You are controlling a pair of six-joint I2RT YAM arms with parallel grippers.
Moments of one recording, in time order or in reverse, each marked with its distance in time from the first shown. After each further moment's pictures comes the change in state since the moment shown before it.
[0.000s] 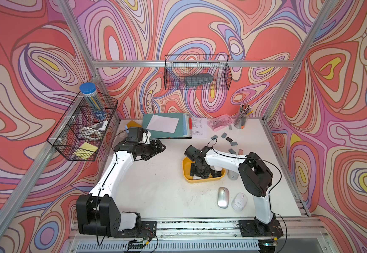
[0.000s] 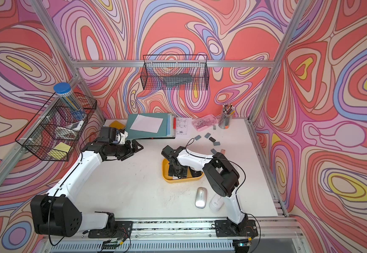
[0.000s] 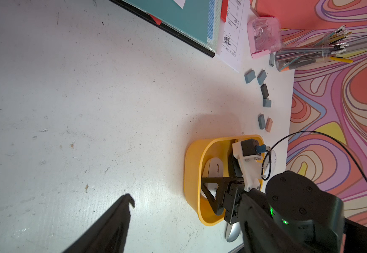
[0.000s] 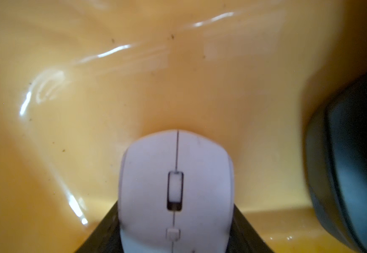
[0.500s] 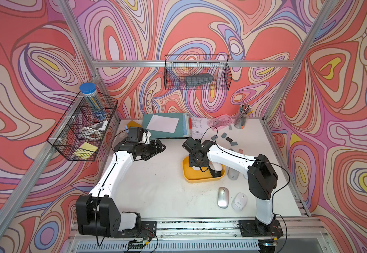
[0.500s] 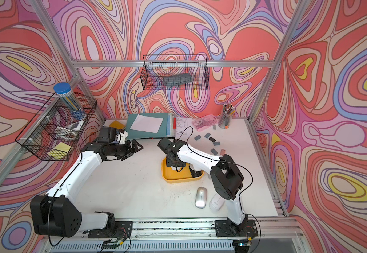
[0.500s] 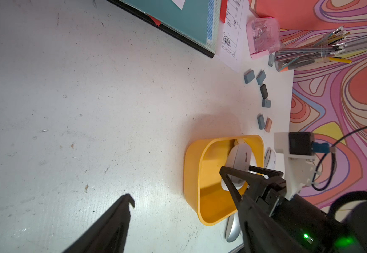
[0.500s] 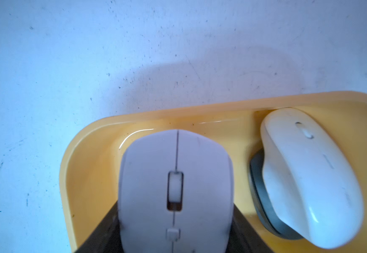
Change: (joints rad) left arm 0.000 -0.003 0.000 0.000 0.000 0.000; right arm 0.010 -0.090 0.135 -0.047 0.202 -0.116
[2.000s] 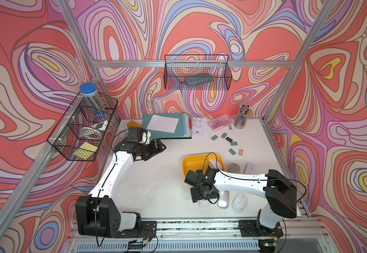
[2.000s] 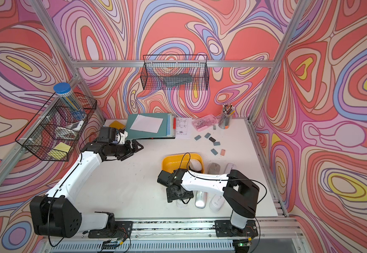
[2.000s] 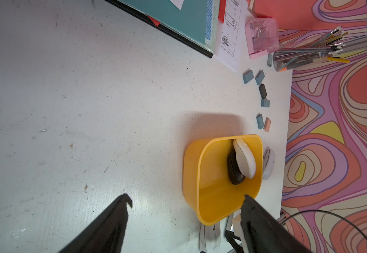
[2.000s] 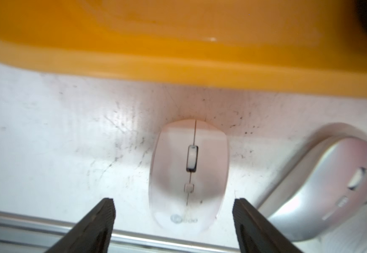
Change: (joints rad) left arm 0.000 -0.003 0.000 0.000 0.003 0.000; right arm 0.290 -0.265 -0.402 -0.047 -0.143 0.125
